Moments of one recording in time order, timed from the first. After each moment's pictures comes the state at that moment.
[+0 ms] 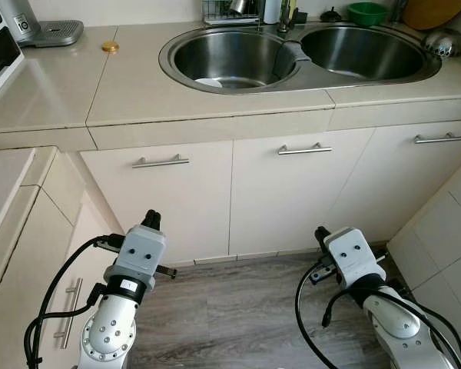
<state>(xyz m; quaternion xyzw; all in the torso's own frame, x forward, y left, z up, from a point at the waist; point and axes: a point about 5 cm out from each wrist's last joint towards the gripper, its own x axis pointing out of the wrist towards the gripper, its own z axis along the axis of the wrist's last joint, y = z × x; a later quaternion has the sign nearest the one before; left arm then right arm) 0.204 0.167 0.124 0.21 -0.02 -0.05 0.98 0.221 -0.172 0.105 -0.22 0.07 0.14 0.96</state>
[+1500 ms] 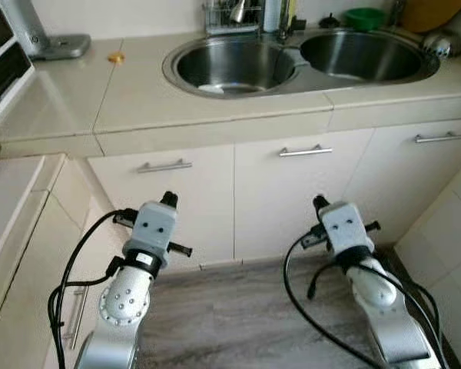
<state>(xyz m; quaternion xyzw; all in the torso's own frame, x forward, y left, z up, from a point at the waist) 0.236 0.149 0.135 0.15 -0.04 -0.08 0.98 0.266 -0.168 0.117 -0.18 -0.02 0.06 0.98</state>
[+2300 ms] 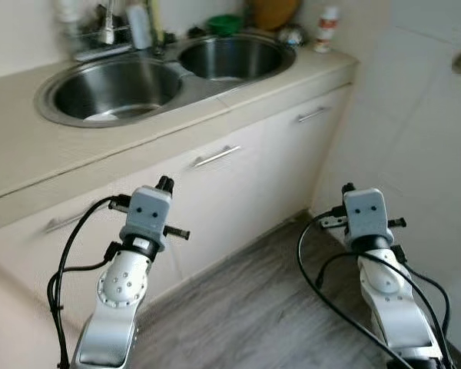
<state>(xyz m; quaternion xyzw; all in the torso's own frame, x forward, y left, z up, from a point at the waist) 0.252 0.161 0.147 0.15 -0.07 -0.06 0.98 0.277 -0.182 0.127 -0.18 -0.04 -0.03 0.98</state>
